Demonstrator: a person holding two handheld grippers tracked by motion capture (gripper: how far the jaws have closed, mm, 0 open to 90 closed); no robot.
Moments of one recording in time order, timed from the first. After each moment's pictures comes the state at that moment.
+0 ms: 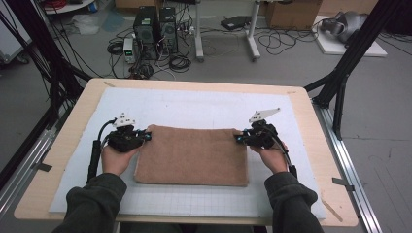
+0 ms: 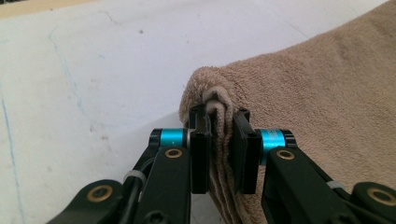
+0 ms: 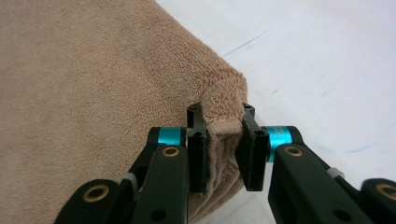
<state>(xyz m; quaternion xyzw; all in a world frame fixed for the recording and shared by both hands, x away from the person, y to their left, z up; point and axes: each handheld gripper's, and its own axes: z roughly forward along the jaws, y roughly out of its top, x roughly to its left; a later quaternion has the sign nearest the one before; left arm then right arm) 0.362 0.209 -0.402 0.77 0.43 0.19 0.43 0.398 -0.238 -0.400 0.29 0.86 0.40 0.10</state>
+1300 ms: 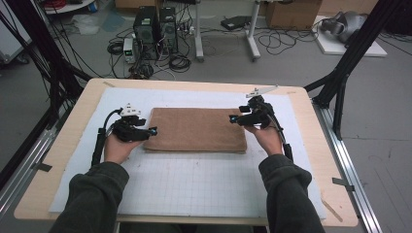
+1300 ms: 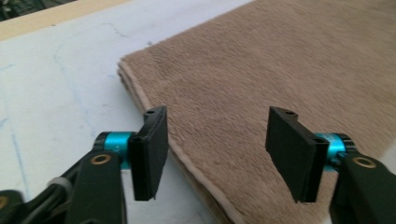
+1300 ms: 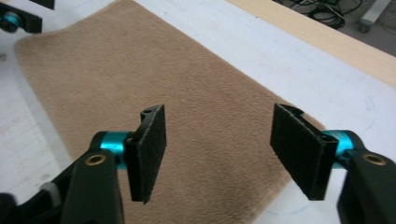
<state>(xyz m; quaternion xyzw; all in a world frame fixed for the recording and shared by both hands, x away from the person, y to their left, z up) 0.388 0.209 -0.405 0.80 0.40 0.18 0.41 0.434 -0.220 -0.359 0.34 0.84 0.41 0.13</state>
